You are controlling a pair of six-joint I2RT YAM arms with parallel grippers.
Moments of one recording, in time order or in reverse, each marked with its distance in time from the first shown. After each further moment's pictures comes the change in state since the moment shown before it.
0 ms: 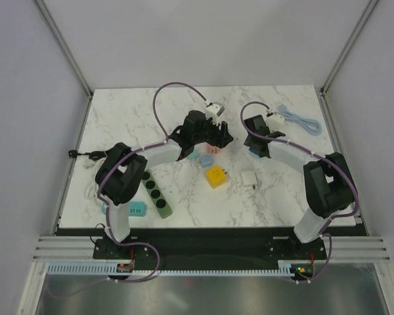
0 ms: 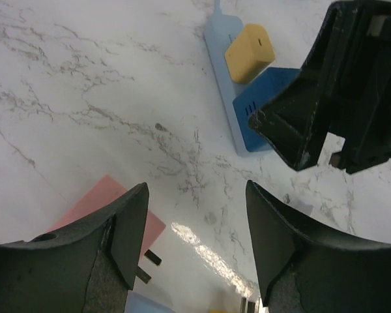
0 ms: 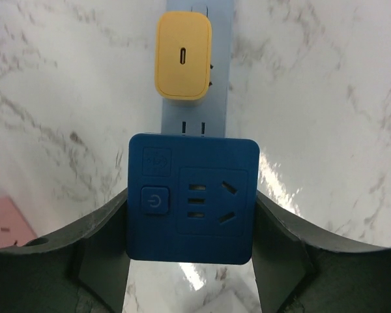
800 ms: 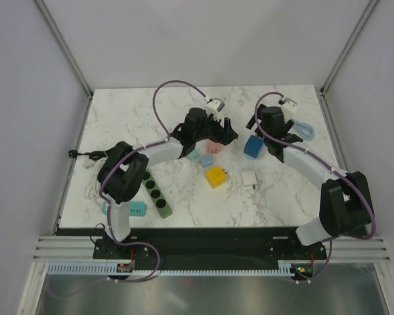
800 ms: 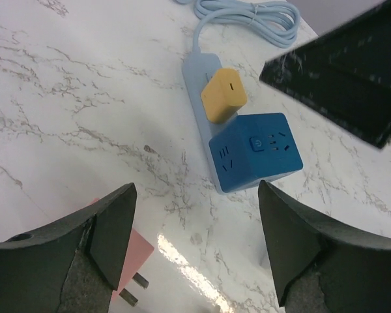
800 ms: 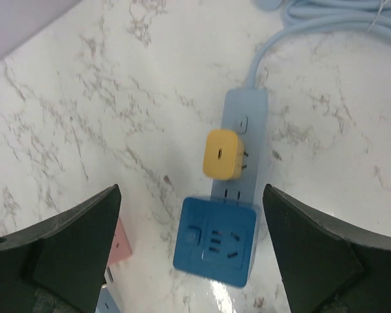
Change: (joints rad) left arm 0.007 0.011 0.003 0.064 0.021 -0.077; right arm -0.011 -0.208 -0.089 0.230 -0.101 -0.099
